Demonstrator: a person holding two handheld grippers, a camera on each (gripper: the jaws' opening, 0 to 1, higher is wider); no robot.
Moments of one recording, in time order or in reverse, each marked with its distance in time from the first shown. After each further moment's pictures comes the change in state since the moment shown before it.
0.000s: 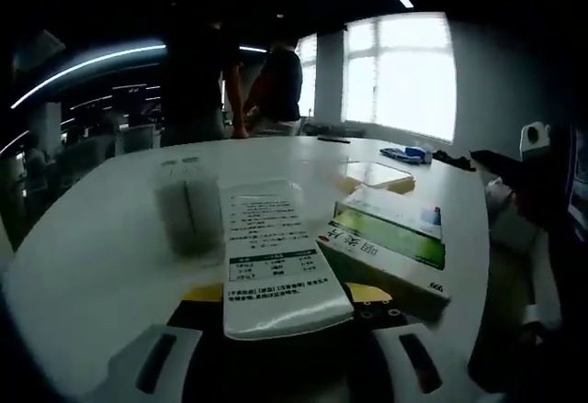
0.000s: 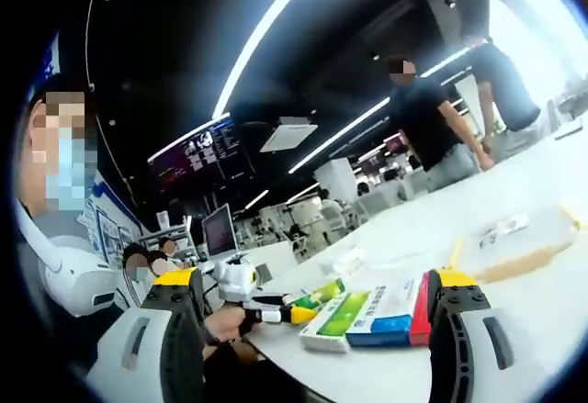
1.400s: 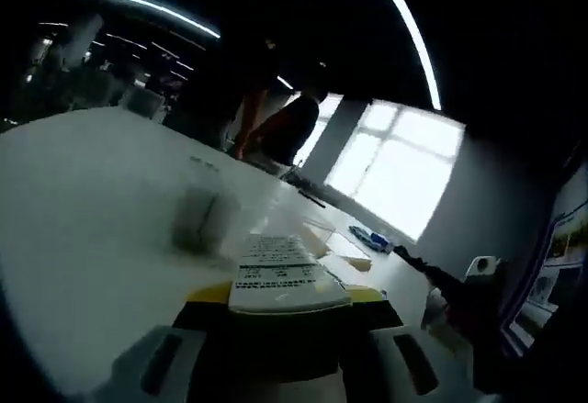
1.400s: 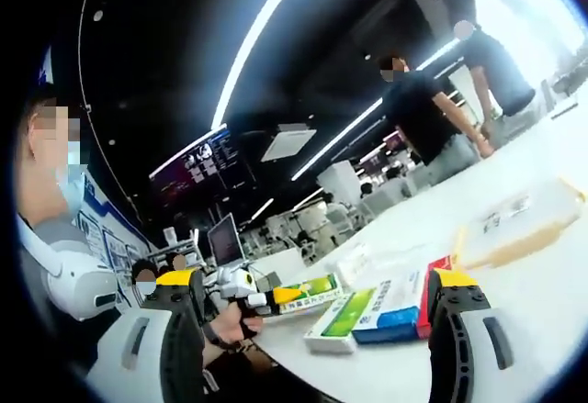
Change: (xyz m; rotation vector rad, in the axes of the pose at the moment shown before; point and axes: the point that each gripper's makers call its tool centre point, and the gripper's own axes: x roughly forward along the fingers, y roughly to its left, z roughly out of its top) left arm -0.034 0.010 0.029 -0.494 -0.212 -0.221; right arm 0.000 -0.006 -0.007 0.086 -0.031 0.024
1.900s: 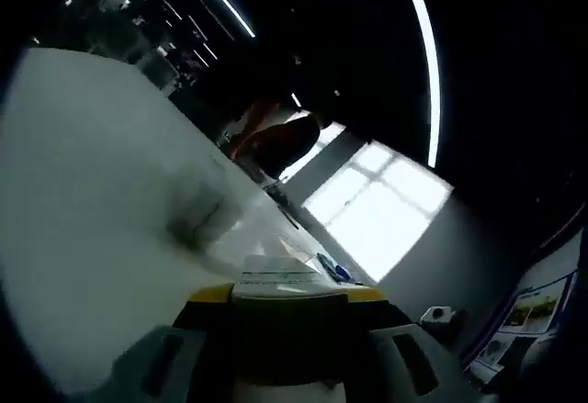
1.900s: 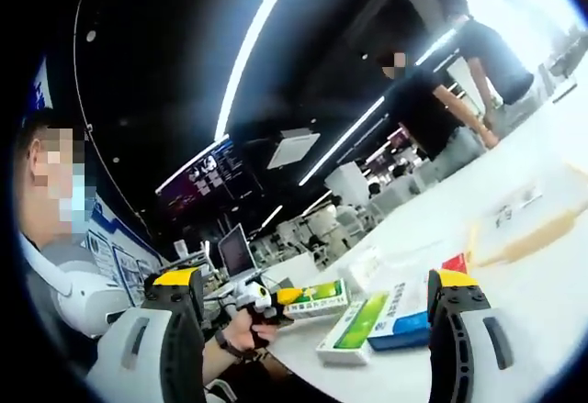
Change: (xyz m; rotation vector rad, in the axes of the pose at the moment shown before) left arm -0.010 0.002 0.010 -0.247 -0.054 -0.107; right arm 0.011 0.005 0.006 0.071 -0.016 0.039
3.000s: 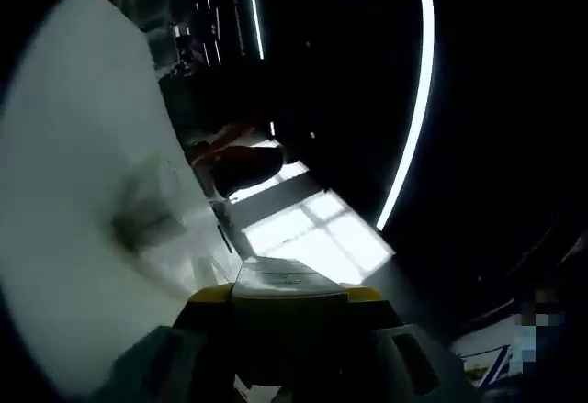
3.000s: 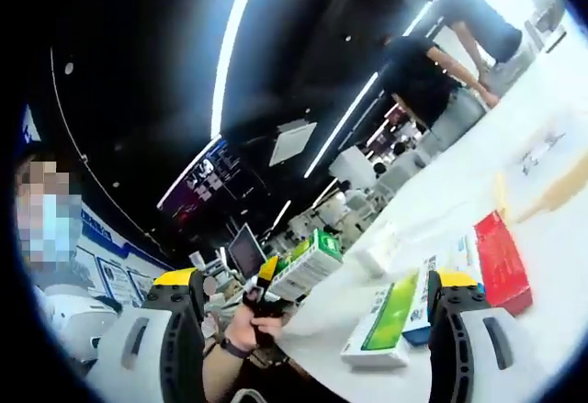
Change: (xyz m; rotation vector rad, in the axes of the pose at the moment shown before) left arm -0.012 -0.059 0.035 -0.310 -0.145 -0.278; right arm 0.054 0.005 -0.041 0.181 0.049 0.025
